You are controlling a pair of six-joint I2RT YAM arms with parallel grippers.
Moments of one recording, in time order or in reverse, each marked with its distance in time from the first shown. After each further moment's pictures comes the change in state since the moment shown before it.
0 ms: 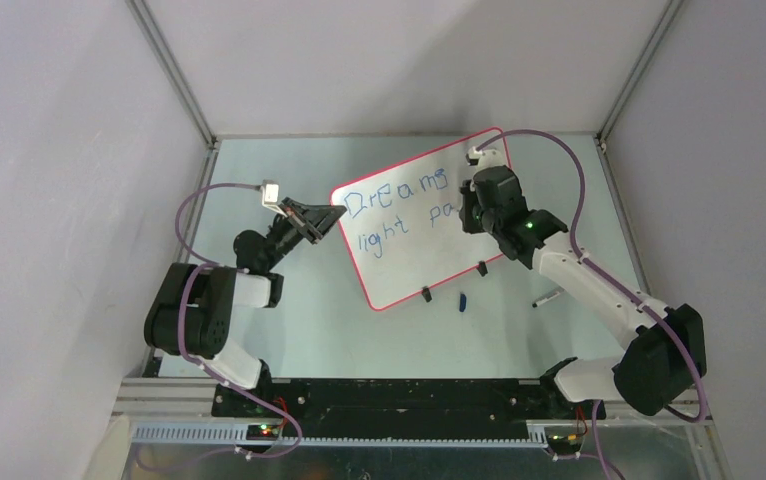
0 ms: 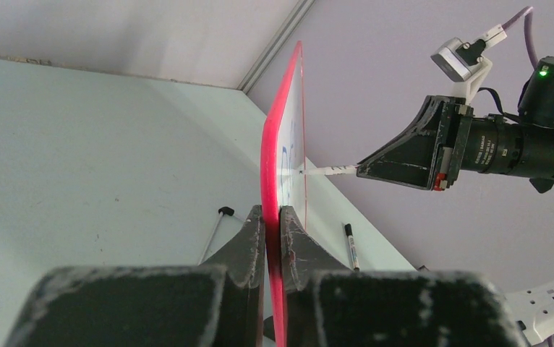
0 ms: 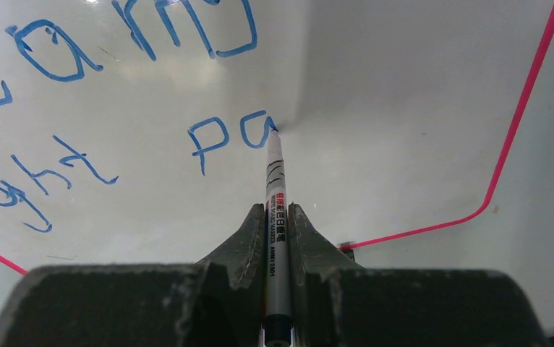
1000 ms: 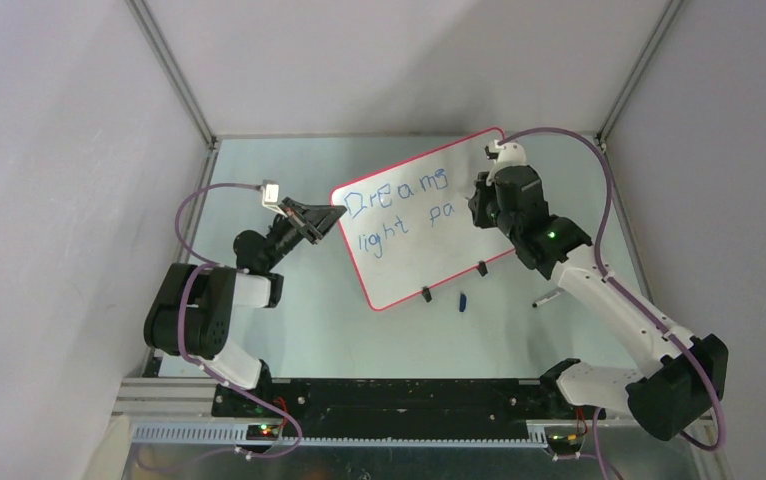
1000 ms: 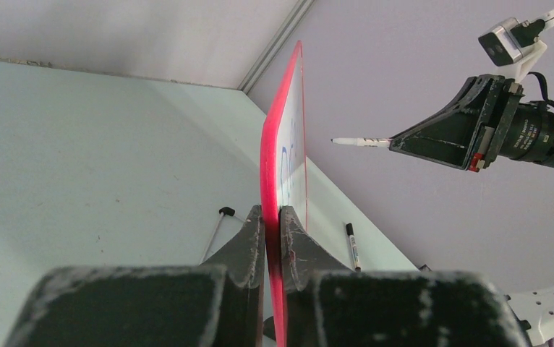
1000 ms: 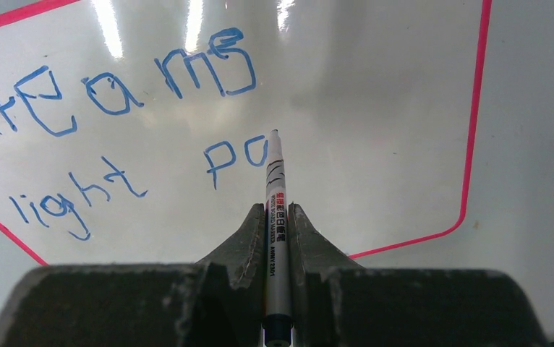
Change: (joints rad) left arm -0.001 -0.003 -0.001 0.000 0.000 0.007; right arm -0.015 -0.127 -0.014 0.020 0.003 -0.002
